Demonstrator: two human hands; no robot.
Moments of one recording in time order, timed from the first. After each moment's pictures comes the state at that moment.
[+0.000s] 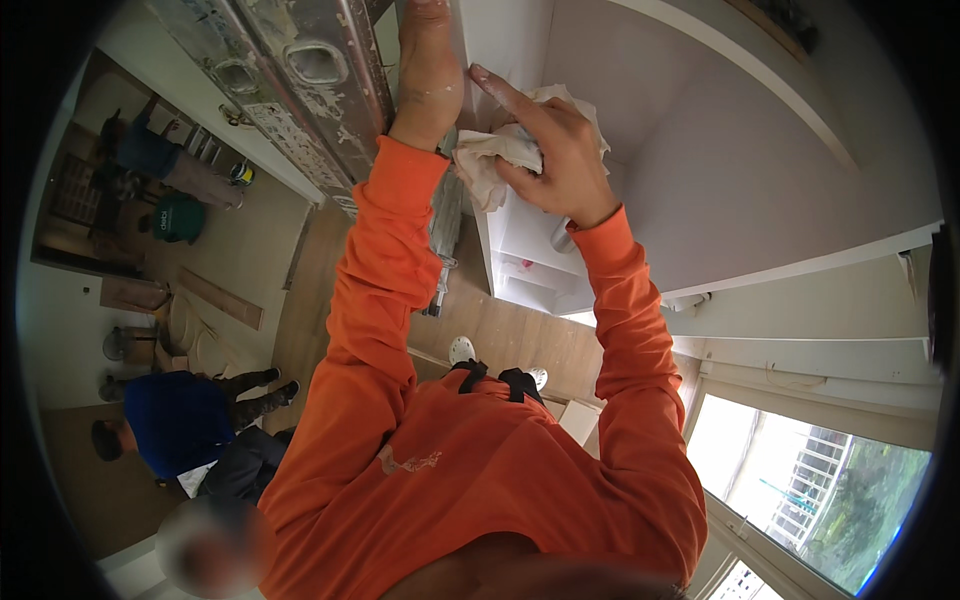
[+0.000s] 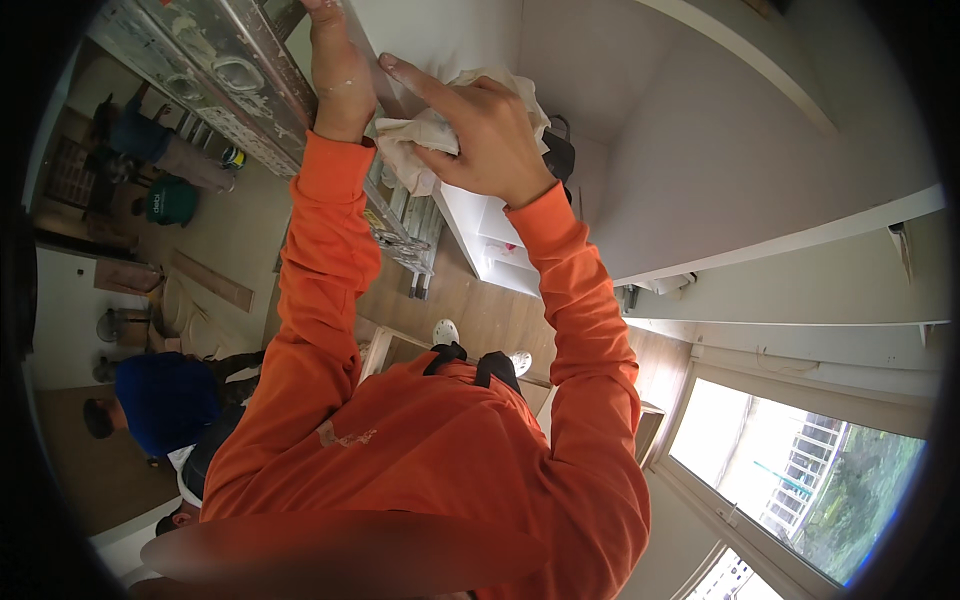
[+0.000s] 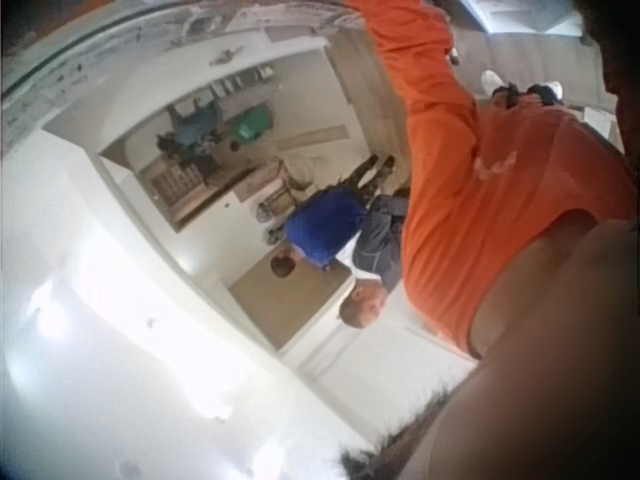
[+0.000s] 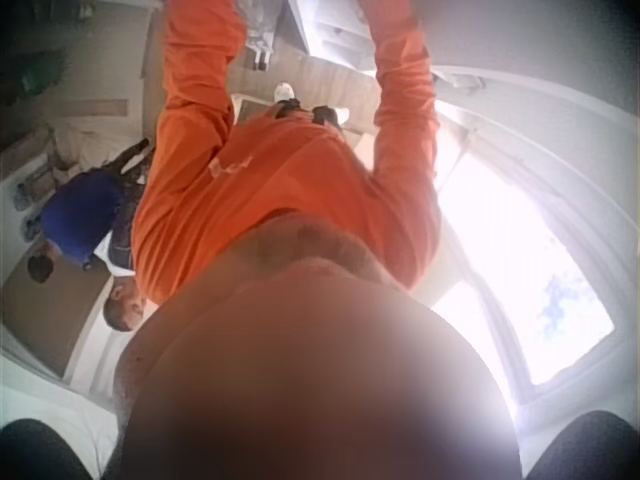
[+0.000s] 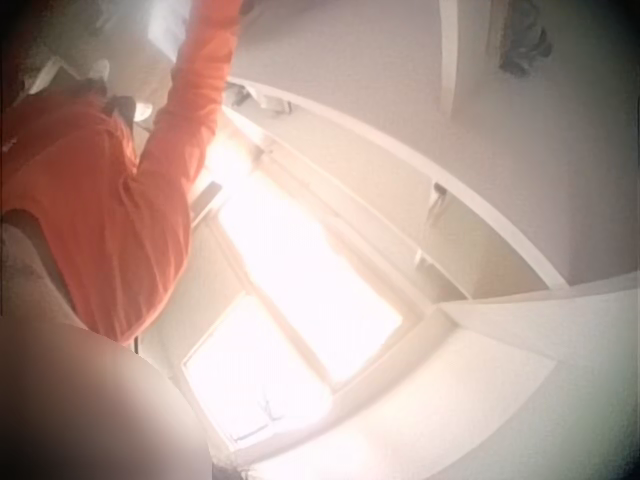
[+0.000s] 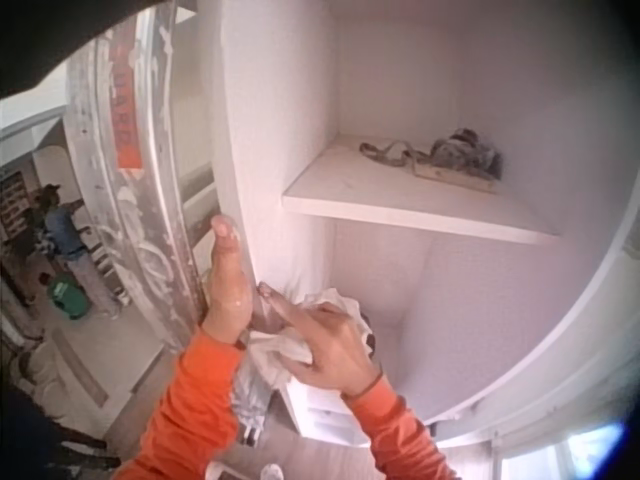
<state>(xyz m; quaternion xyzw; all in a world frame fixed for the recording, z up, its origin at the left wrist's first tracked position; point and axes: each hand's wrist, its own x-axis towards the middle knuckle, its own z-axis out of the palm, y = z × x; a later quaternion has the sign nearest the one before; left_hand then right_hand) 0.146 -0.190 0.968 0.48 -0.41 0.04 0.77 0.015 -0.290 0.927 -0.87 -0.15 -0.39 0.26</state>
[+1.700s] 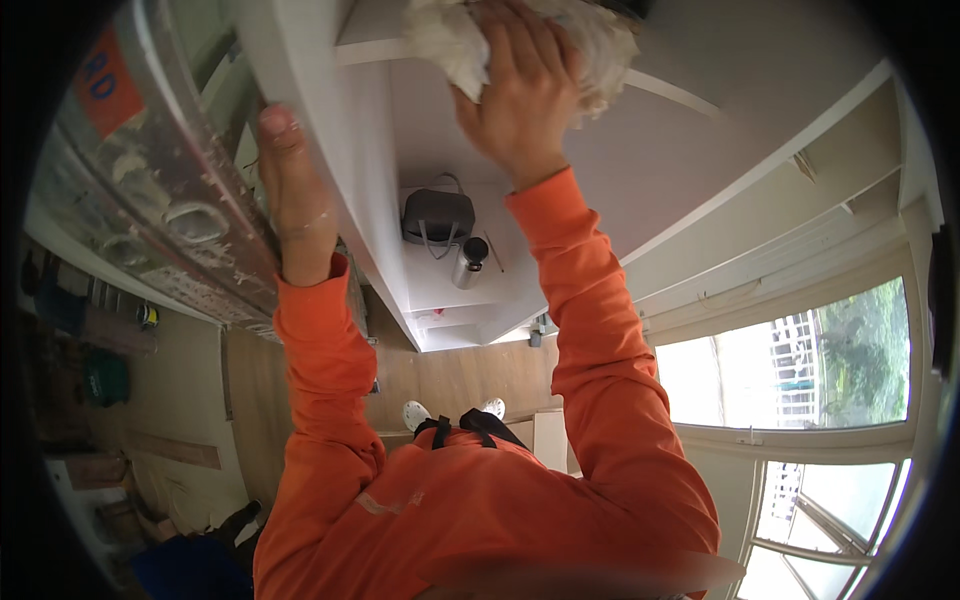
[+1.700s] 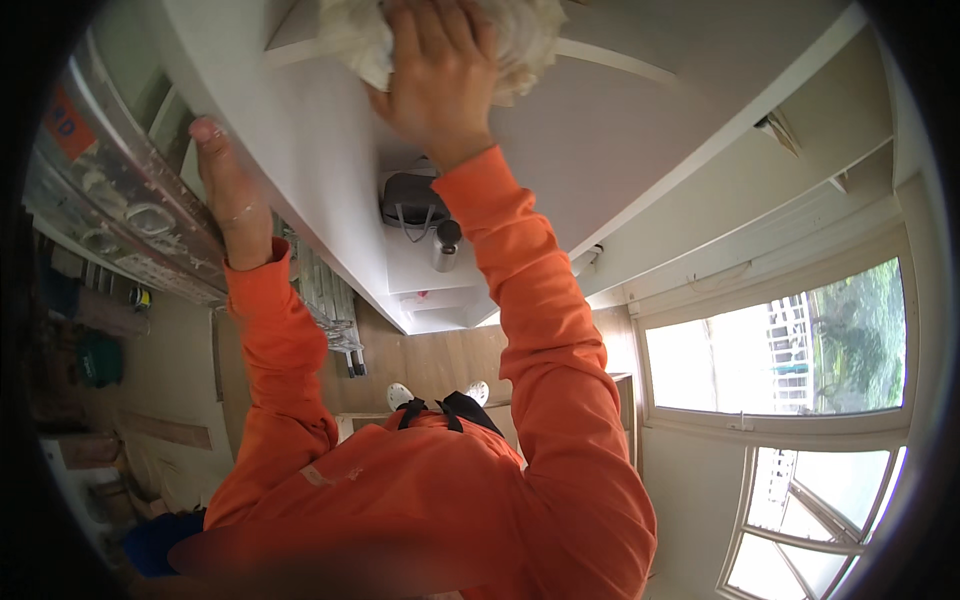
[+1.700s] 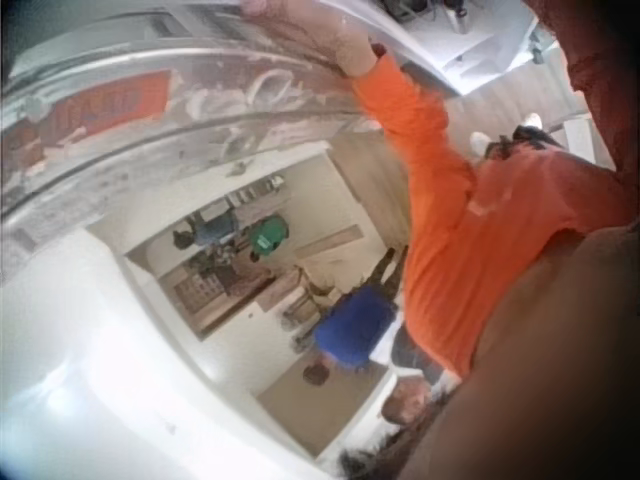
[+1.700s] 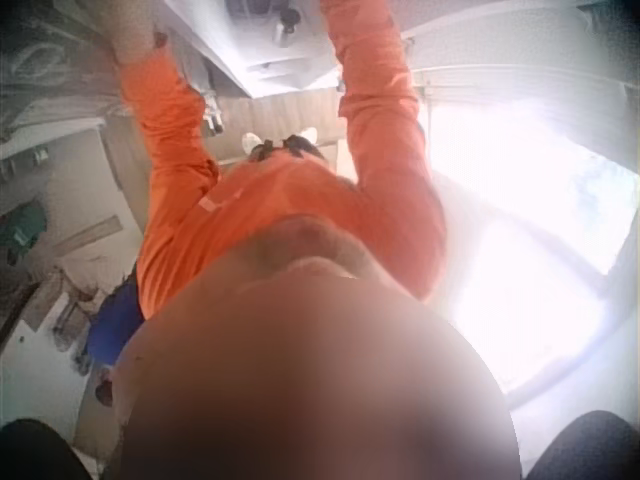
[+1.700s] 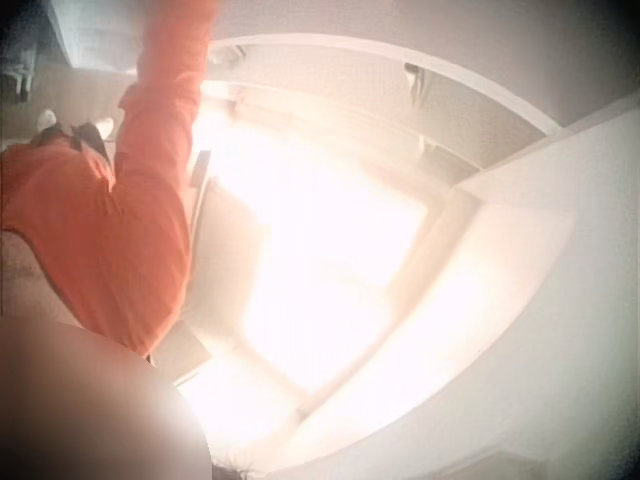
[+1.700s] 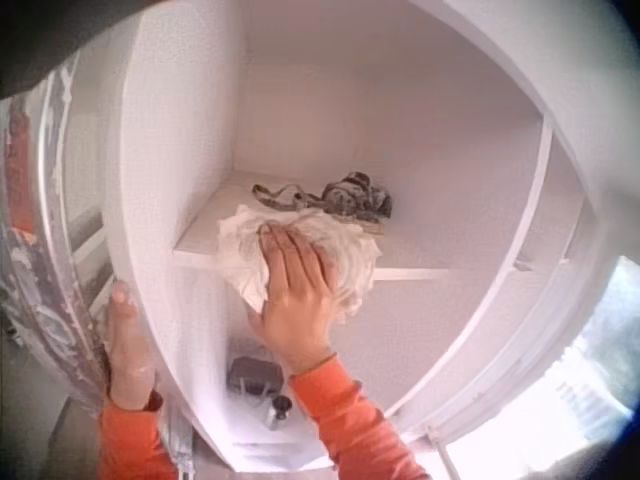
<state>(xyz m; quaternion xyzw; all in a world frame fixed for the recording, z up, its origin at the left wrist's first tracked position) 0.111 -0.182 0.994 0.52 -0.38 0.00 0.76 -0.004 -0.352 1.023 -0.76 0.08 -0.62 -0.18</state>
